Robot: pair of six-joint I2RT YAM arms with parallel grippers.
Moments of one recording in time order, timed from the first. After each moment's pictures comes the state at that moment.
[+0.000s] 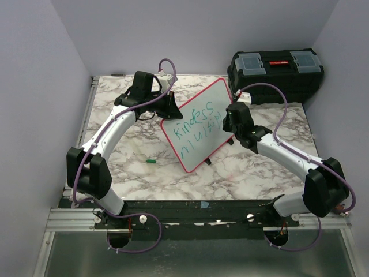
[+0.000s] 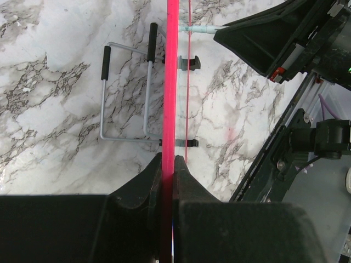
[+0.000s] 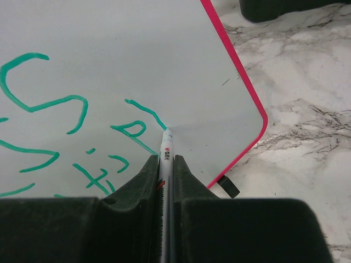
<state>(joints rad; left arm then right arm) -0.33 1.59 1.44 -0.55 0.70 -0.14 0.57 1.41 0.97 -0.12 0.39 0.47</state>
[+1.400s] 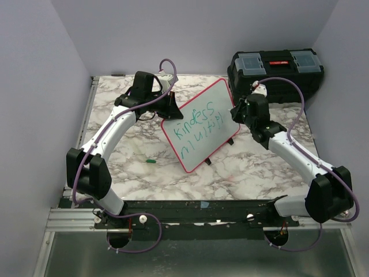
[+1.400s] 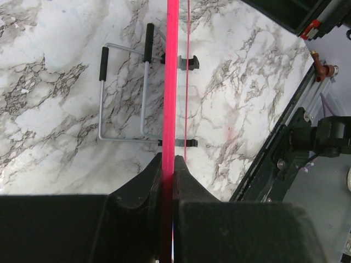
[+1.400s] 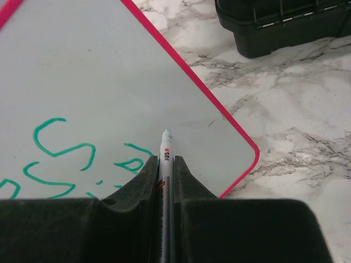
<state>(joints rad) -0.34 1.59 1.44 -0.55 0.70 -0.14 0.41 1.35 0.98 -0.10 0.24 0.45</state>
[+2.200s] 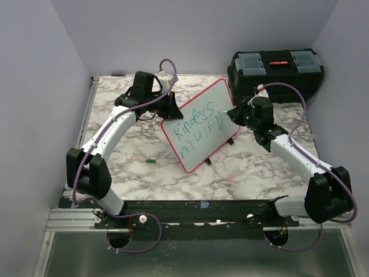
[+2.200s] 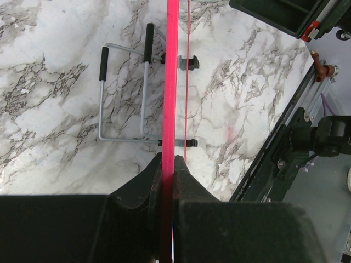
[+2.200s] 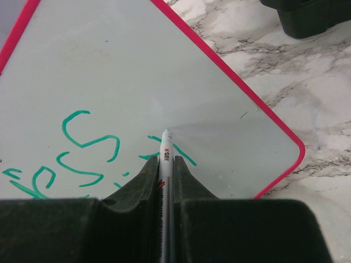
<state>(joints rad) -0.34 1.59 1.44 -0.55 0.70 -0.14 0.33 1.33 0.89 0.05 -0.01 0.59</state>
